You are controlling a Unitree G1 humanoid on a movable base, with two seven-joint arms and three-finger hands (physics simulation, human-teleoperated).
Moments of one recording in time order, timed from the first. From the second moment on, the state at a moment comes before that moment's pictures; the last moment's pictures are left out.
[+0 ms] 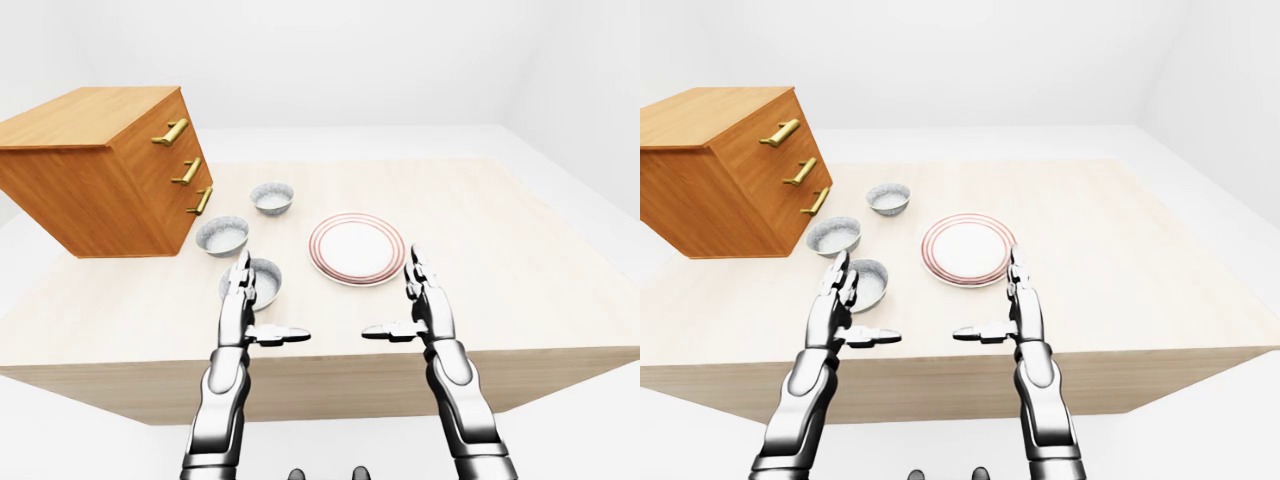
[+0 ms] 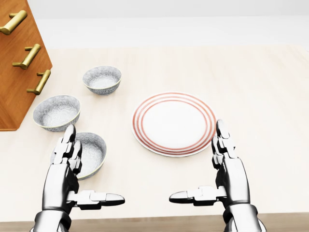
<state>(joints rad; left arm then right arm) 0.00 0.01 0.01 0.00 -0.01 0.00 -0.02 0.01 -0.01 -0.01 -0.01 0.00 0.00 0.02</state>
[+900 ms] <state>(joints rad) 0.04 0.02 0.06 -0.31 -0.04 0.09 -0.08 0.01 -0.03 -0.06 -0.37 0.05 0.09 0.08</state>
